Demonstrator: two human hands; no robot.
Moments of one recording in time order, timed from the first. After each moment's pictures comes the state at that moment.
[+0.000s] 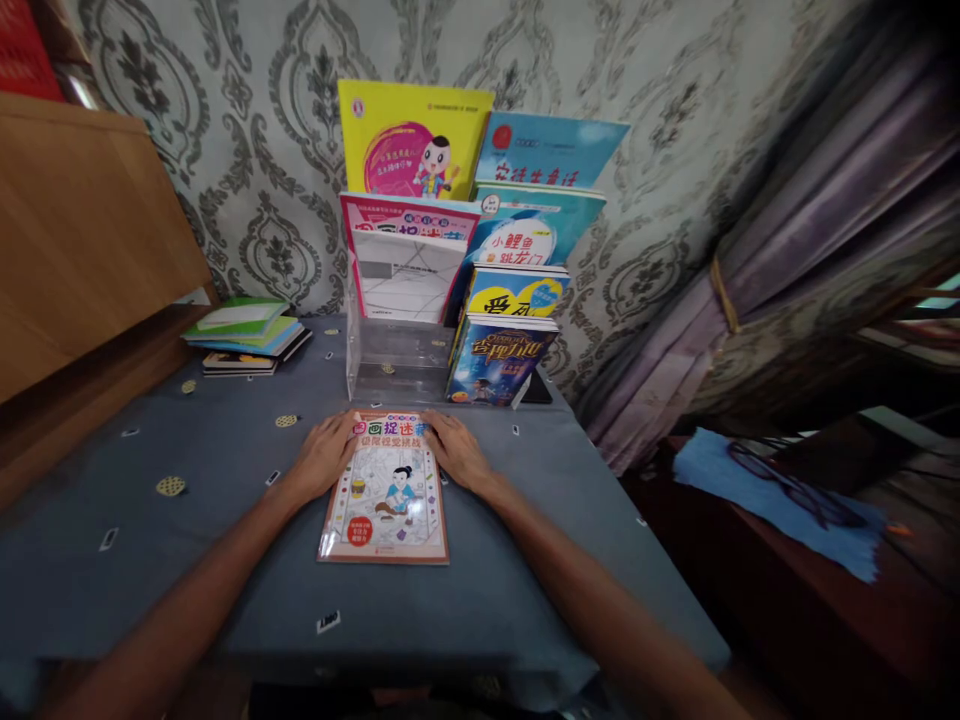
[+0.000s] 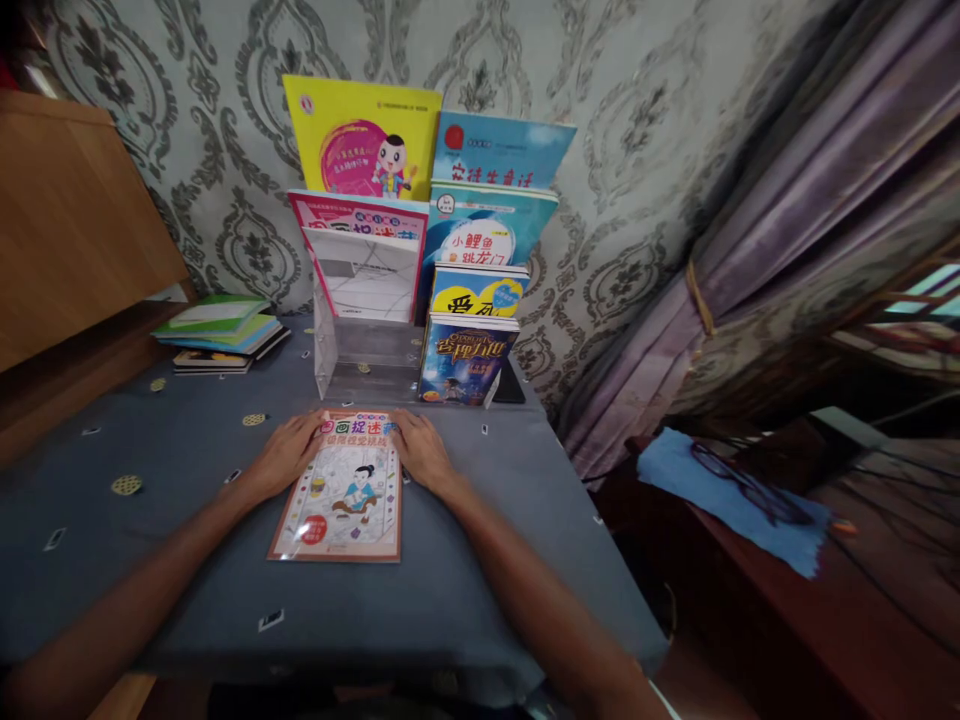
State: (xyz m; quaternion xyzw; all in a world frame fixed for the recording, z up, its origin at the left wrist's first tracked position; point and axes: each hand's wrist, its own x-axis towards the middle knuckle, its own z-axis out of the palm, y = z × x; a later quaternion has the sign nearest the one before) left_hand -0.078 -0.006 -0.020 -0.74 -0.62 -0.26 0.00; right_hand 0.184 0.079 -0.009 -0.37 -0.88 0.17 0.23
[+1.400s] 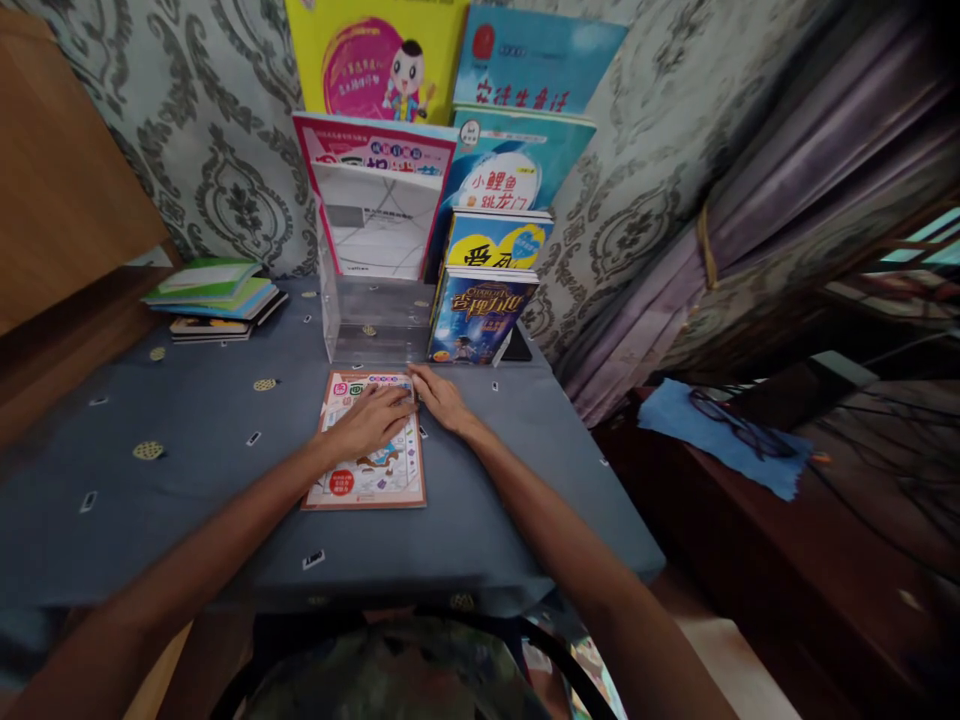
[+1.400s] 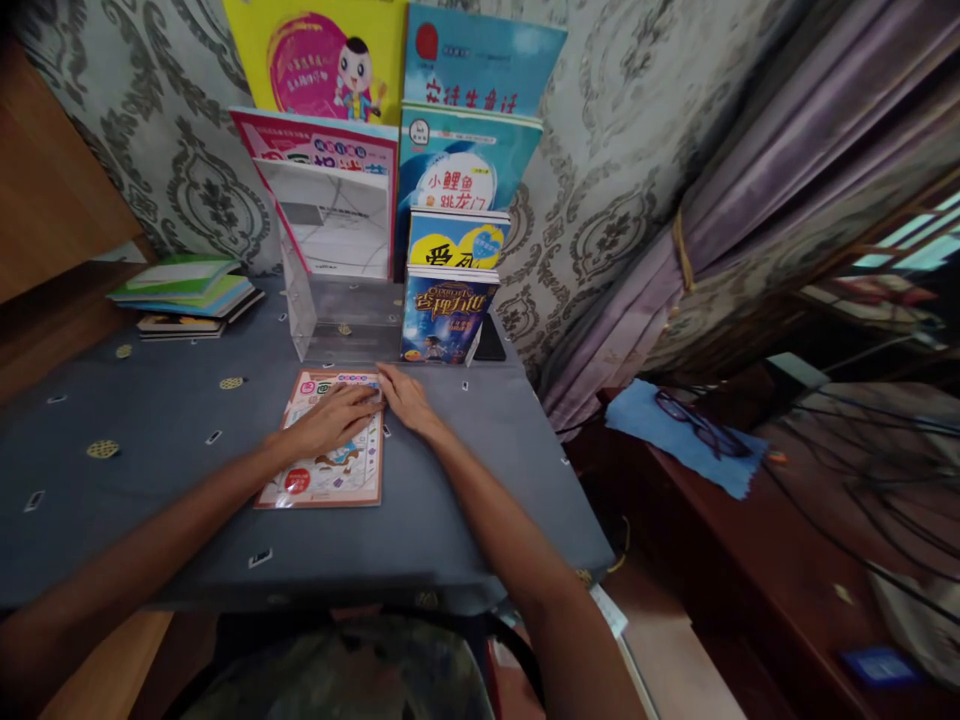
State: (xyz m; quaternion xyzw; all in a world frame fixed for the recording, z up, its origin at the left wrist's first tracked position) left_hand 0.010 0.006 0.007 -0.88 -0.43 -0.17 -0.02; right_hand 0.192 0.093 -0.013 -0.36 -0.85 0.27 0.28
